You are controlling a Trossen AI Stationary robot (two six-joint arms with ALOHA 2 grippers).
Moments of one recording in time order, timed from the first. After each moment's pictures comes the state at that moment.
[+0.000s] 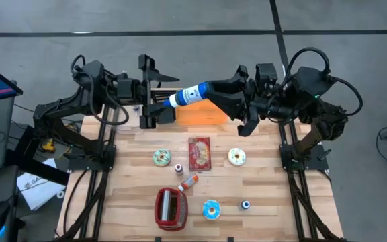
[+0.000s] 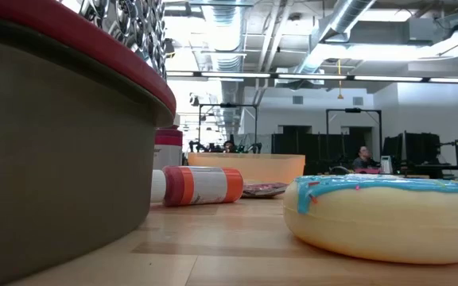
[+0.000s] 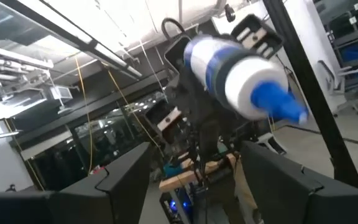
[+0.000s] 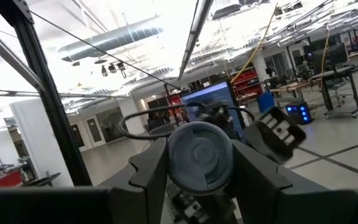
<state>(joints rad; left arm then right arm) 0.05 1.31 1.67 -0.03 0.12 0.41 0.24 1.67 2.33 -0.36 0.34 0.24</state>
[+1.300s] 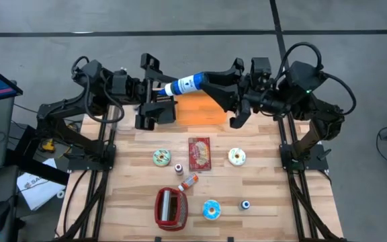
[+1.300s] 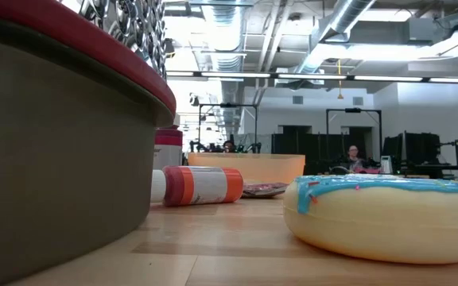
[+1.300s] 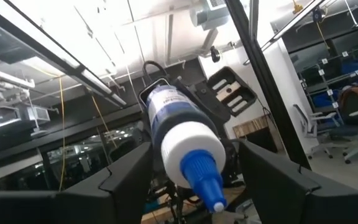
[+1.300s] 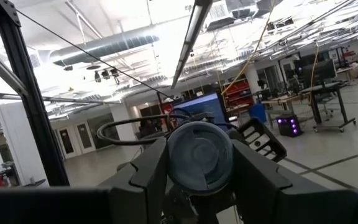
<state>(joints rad) 0.04 1.35 1.67 0.13 0.23 0.28 0.19 1.69 2.33 -0.31 0.31 0.21</state>
